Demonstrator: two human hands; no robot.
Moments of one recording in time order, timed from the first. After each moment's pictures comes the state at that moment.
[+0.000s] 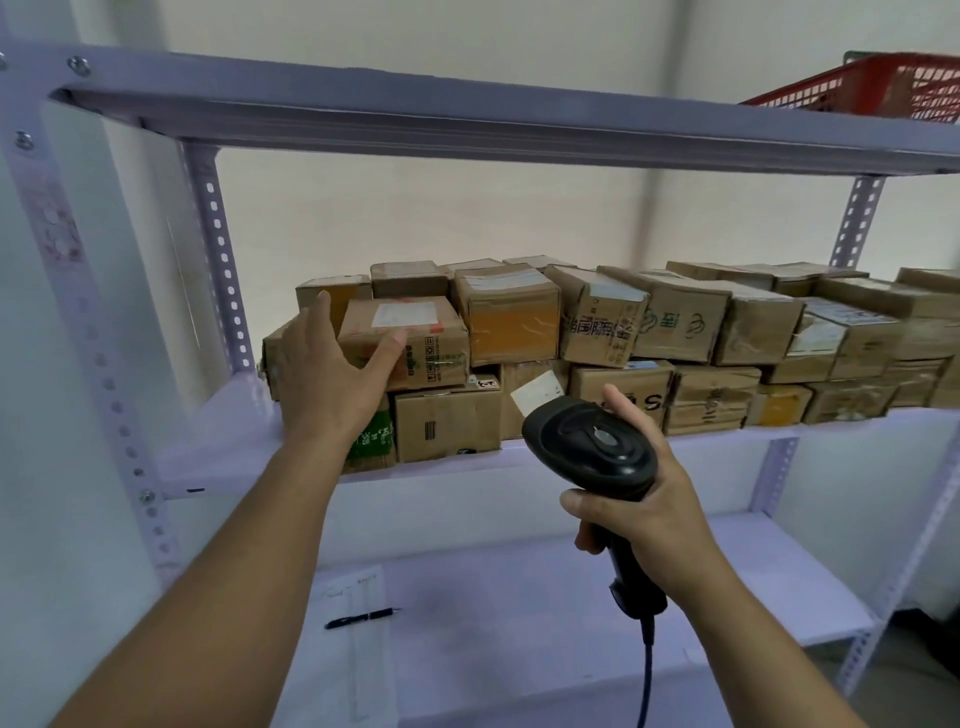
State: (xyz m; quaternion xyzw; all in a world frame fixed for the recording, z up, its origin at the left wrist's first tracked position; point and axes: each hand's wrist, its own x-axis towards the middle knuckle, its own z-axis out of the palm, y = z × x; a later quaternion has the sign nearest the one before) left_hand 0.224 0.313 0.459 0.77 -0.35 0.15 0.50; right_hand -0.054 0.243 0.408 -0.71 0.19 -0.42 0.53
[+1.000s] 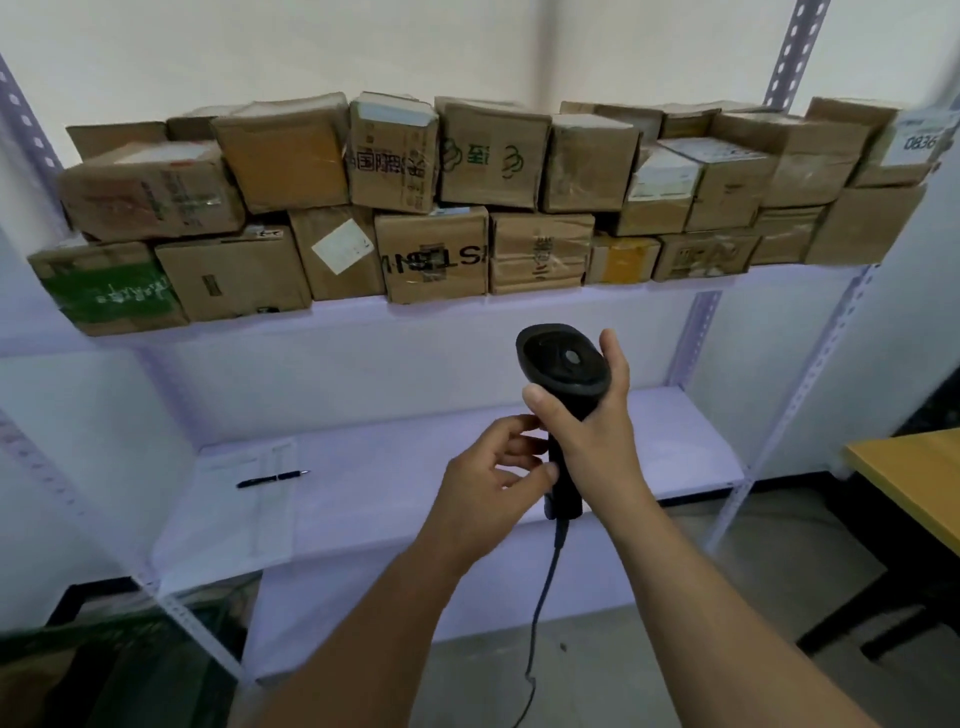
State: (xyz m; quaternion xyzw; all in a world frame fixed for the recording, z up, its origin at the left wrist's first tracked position) left_hand -0.115 0.251 0.310 0.63 -0.49 -0.27 0.53; right_hand -0.210 0.167 0.335 -0.65 0.30 -0.45 0.53
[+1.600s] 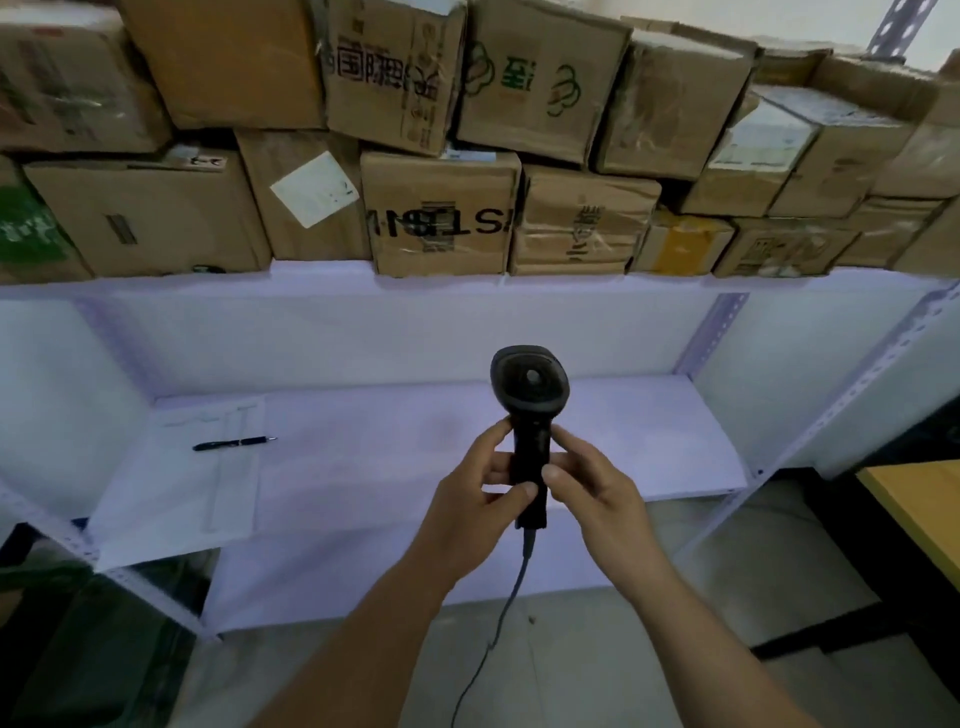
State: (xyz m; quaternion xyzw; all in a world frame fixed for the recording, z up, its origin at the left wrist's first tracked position) left_hand -0.074 0.191 0.239 0.64 -0.43 -0.34 0.54; right_hand -0.208 0.110 0.250 -0.71 0.37 -0.27 0.54
